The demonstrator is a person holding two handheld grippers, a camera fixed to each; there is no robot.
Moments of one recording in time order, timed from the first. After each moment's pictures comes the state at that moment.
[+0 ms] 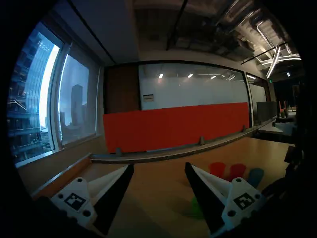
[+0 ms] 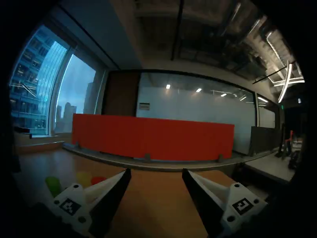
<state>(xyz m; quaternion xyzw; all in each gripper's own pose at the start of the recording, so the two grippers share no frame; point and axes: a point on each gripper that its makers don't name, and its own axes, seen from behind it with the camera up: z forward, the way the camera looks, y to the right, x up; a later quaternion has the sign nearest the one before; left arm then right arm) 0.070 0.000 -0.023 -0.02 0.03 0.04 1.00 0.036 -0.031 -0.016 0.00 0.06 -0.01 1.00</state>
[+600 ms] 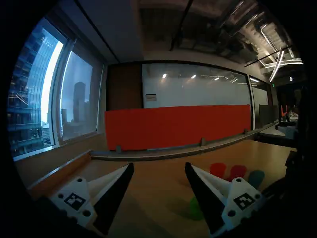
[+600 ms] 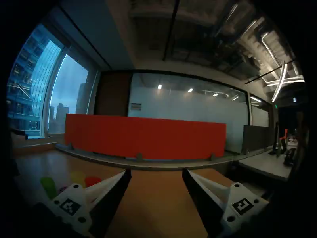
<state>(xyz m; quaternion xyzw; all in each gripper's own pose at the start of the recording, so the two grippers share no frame) 0.057 0.004 -0.020 -0.01 0.03 0.03 1.00 0.024 -0.020 -0.022 -0.02 0.05 -0.01 1.00</state>
